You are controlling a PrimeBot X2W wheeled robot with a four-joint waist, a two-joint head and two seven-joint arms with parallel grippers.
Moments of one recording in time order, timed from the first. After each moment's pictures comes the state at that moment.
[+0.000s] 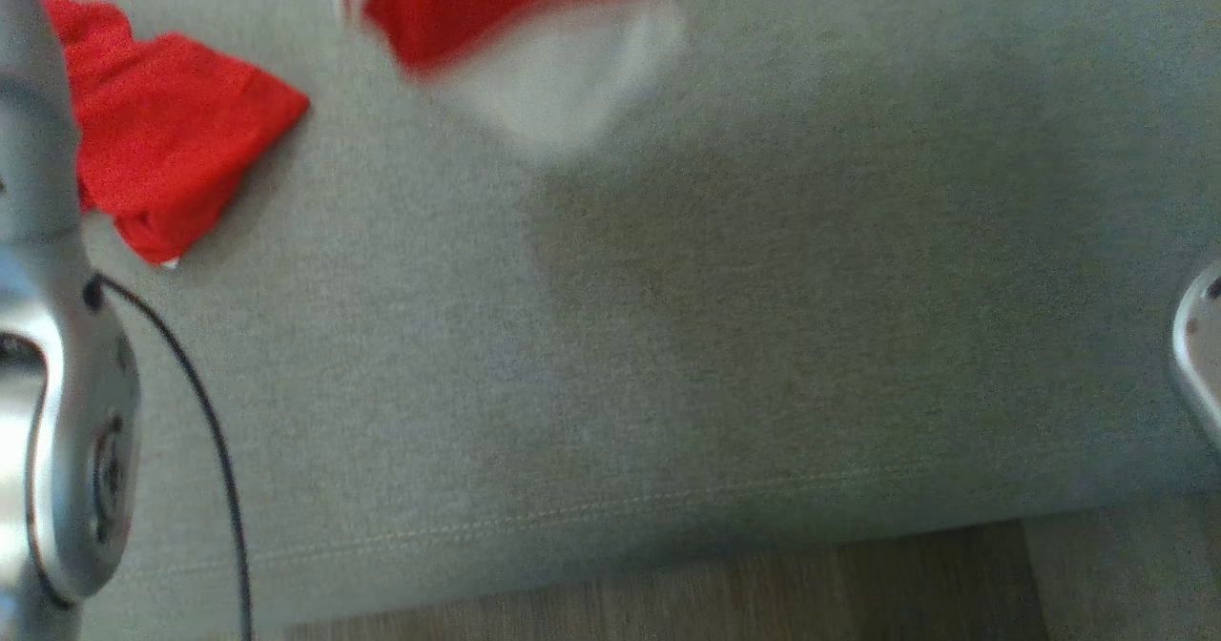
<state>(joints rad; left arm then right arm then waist) -1.34 0.17 -0.13 0.52 -0.99 0.11 -0.10 -1.42 -0.07 -0.45 0.74 -0.16 0.13 0.01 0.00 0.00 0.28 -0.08</state>
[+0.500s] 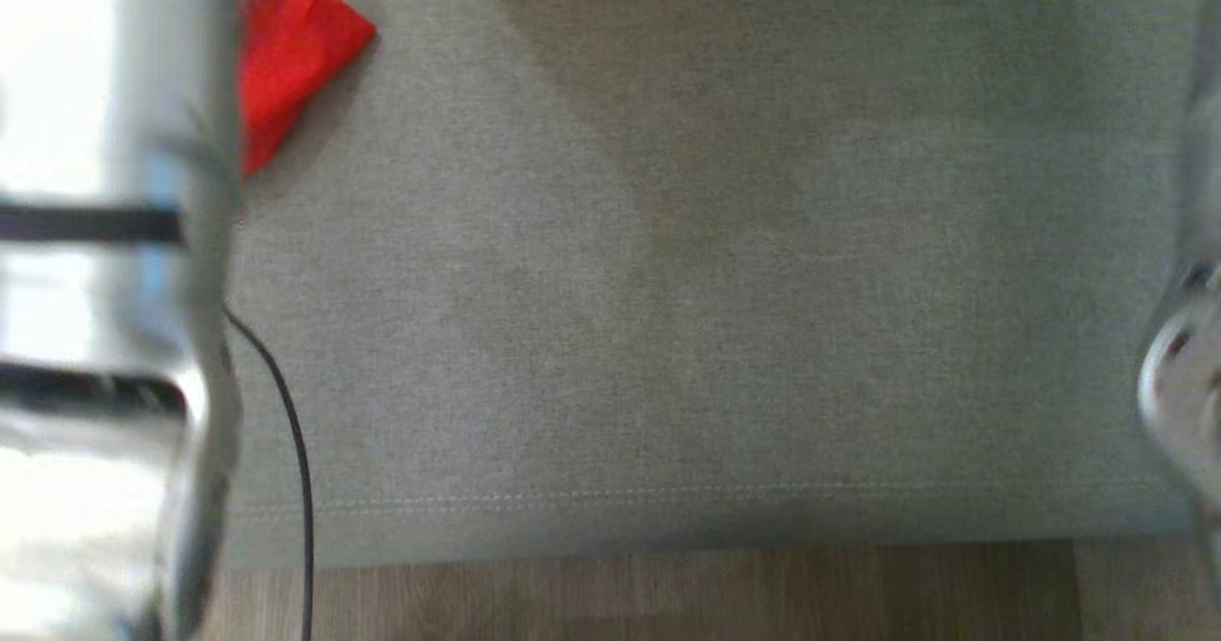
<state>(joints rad) -1.32 0.06 -0.22 0.66 -1.00 -0.09 -0.15 -1.39 -0.07 -0.50 0.99 -0.11 0.13 -0.25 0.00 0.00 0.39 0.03</state>
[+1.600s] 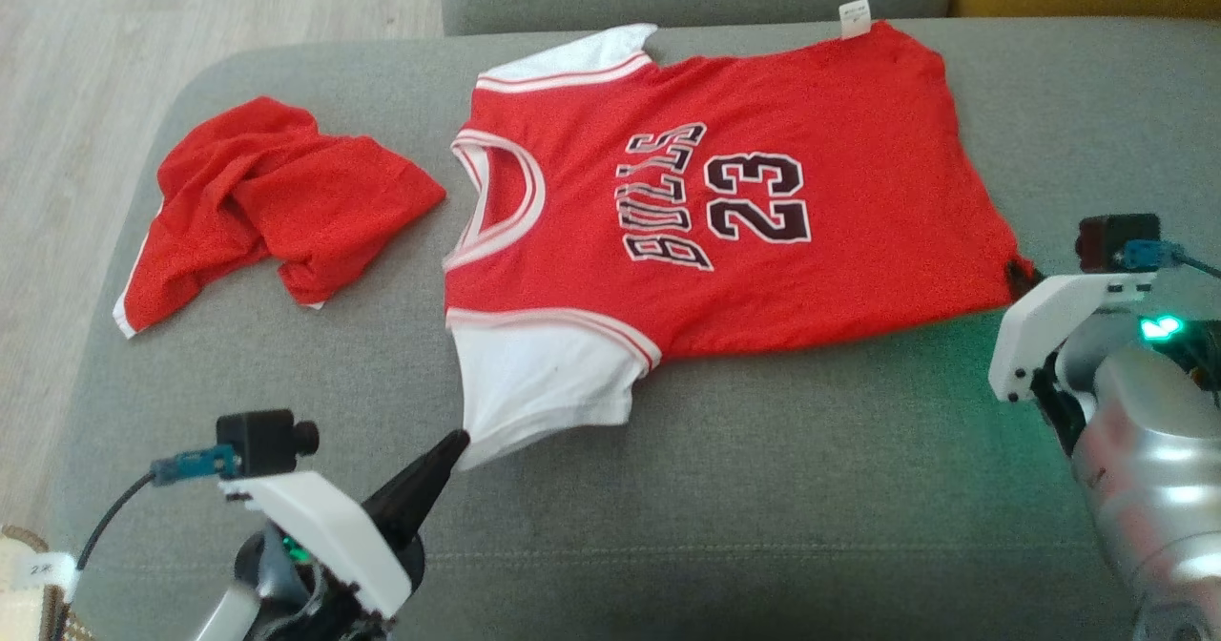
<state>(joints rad) -0.09 0.37 -0.51 0.10 -1.07 -0.07 0.17 -0.78 -0.17 -0.23 1.30 -0.12 0.13 -0.16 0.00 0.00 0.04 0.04</state>
